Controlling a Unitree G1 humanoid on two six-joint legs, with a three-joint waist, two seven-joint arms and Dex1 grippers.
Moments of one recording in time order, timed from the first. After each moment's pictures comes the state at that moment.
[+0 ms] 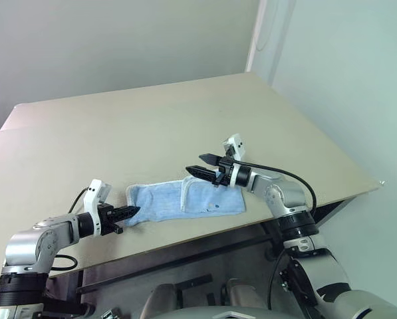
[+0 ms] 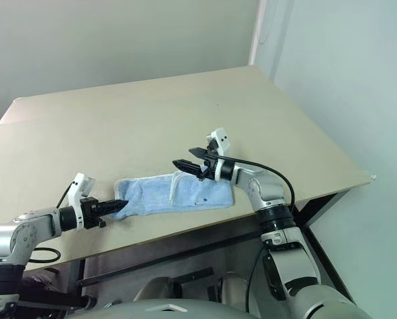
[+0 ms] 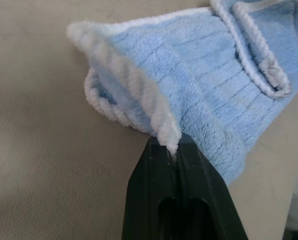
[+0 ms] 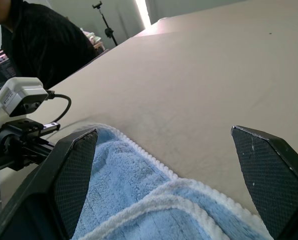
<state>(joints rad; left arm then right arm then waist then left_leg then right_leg) -0.04 0.68 0.19 -0.04 -0.61 0.88 -0.85 -0.58 -0.18 0.06 0.31 0.40 0.56 0.84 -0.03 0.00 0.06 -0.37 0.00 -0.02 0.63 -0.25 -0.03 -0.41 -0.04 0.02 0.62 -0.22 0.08</state>
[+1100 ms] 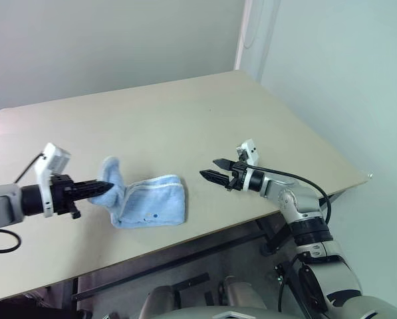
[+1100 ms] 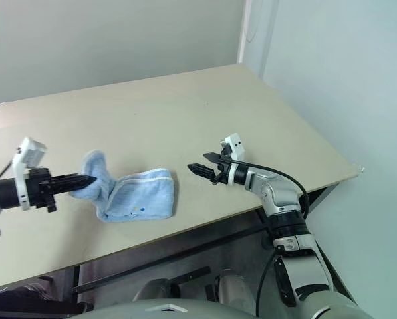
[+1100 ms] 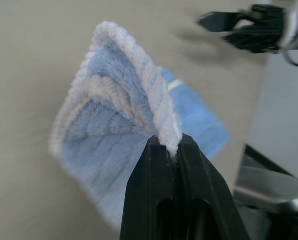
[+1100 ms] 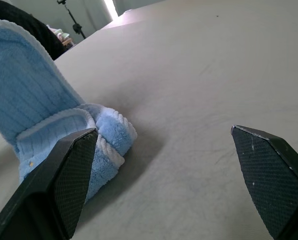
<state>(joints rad) -0.14 0.95 0.30 -0.22 -0.79 1.04 -1.00 -0.52 -0.25 0.04 0.29 0.39 0.56 0.84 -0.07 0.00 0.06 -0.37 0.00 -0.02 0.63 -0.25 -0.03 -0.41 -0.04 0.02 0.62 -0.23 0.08</state>
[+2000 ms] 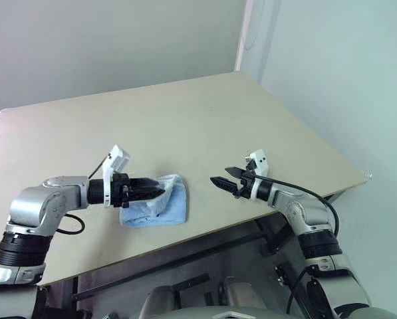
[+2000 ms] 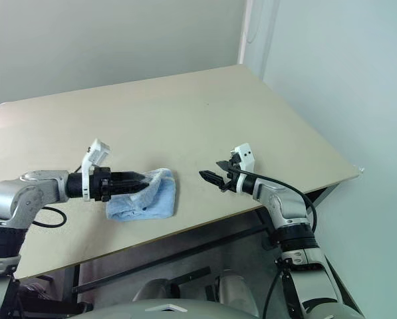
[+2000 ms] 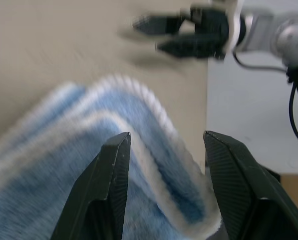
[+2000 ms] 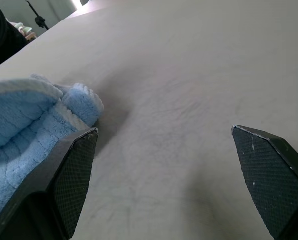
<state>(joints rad) -0.35 0.76 0.08 -0.09 -0.71 0.92 -1.03 -0.41 -0.29 0.02 0.23 0.40 0.56 0.76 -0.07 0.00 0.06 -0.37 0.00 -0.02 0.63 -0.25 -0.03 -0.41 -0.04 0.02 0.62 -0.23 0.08</state>
